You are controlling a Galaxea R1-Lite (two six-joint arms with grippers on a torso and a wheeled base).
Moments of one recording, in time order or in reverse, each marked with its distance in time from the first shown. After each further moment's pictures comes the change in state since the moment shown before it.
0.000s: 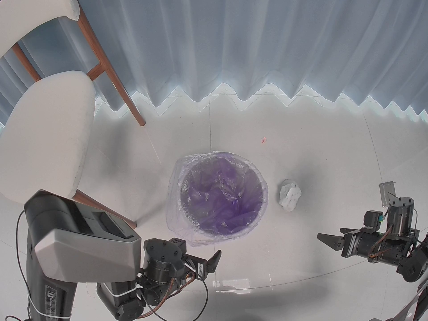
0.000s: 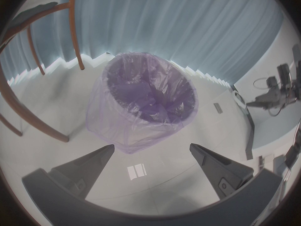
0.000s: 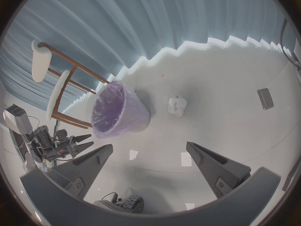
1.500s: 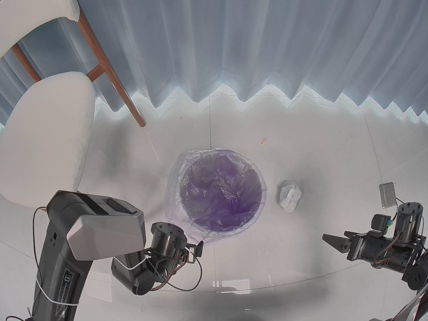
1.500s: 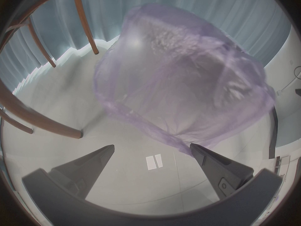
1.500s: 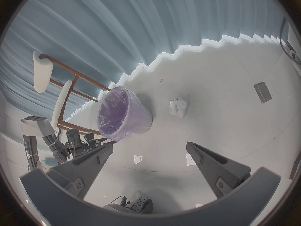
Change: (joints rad) left arm 0.167 0.165 -0.299 0.295 0.038 0.053; right arm 0.027 -0.084 0.085 -0.058 -0.028 0.102
